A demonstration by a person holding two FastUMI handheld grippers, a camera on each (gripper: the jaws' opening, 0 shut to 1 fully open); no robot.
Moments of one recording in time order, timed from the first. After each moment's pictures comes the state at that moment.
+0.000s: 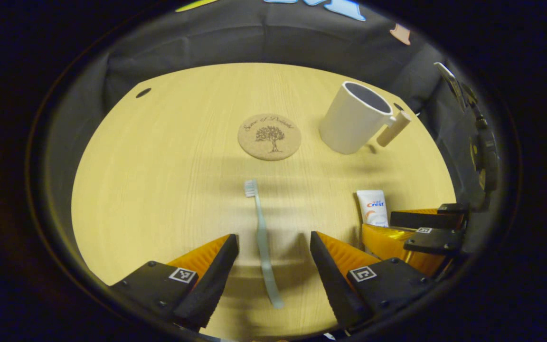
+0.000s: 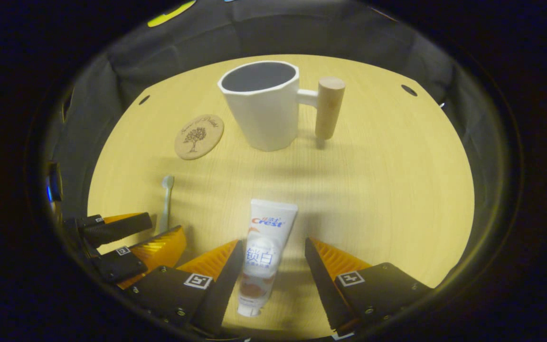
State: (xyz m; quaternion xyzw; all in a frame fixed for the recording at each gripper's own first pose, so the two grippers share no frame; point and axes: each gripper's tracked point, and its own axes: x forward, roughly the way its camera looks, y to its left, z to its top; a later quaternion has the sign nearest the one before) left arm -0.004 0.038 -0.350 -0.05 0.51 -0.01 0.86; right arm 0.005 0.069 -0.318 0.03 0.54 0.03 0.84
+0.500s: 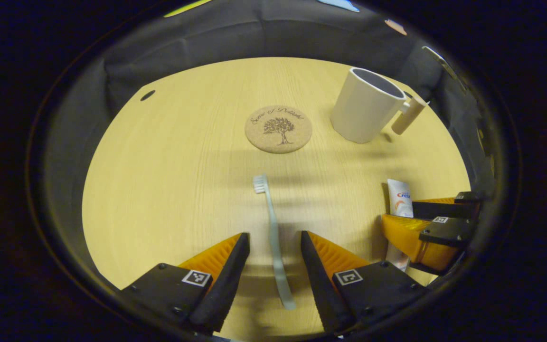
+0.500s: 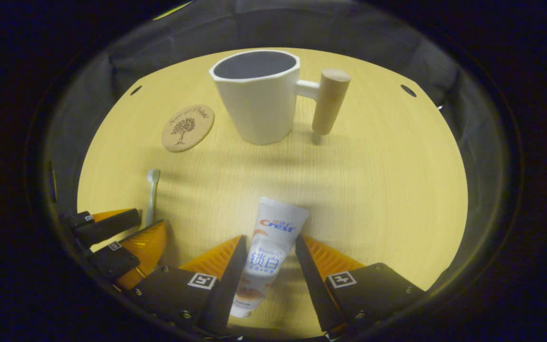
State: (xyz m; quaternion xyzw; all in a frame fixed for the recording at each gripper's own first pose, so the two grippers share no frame) left arm -0.004 0.054 -0.356 -0.01 0.52 0.02 0.86; right arm 0.005 0.061 -0.324 -0.01 0.55 0.02 0.83
